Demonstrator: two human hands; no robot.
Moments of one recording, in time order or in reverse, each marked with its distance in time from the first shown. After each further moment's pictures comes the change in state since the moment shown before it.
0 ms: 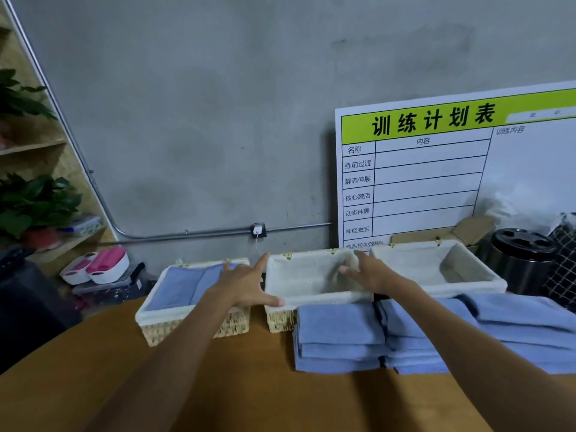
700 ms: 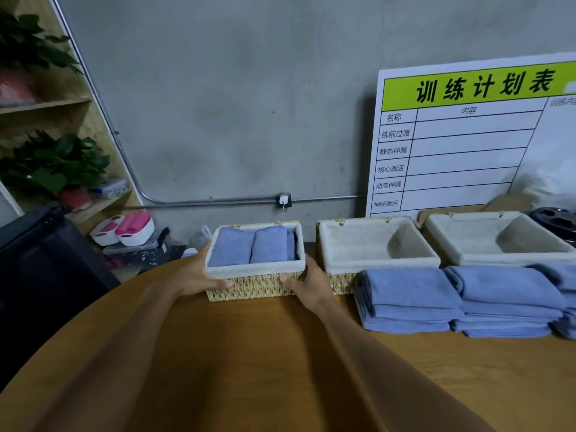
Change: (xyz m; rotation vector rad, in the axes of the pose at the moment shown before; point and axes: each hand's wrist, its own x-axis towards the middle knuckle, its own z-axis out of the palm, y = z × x) left_hand -0.087 -0.228 0.036 -0.554 0.052 -0.145; right_hand -0.034 -0.177 0.202 0.561 0.105 -0.088
